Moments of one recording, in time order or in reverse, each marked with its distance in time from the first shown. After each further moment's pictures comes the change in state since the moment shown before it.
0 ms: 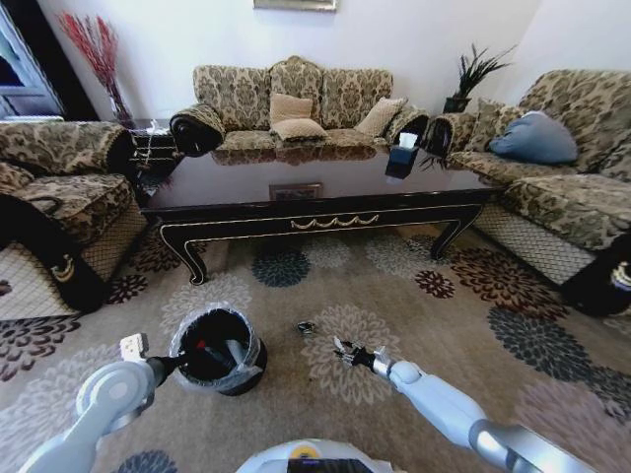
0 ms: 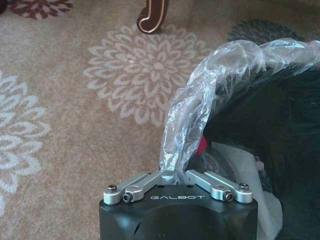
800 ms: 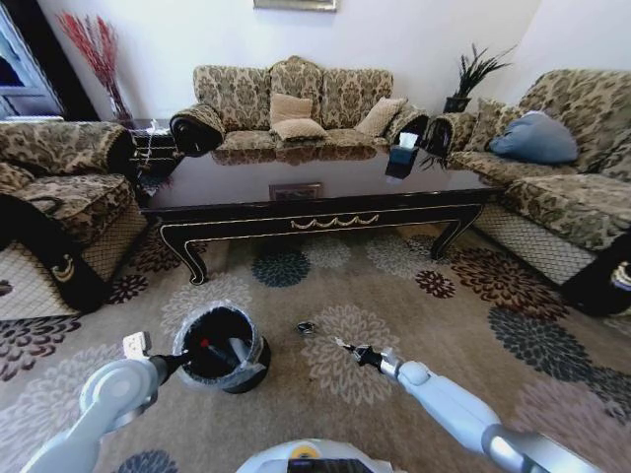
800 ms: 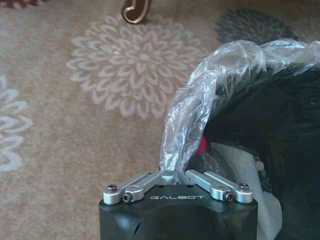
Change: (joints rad) left arm -0.043 -0.003 0.095 -0.008 -0.009 0.000 -0.026; right arm -0.055 -0.090 0.088 0.144 -0.014 0.003 0.037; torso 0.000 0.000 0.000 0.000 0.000
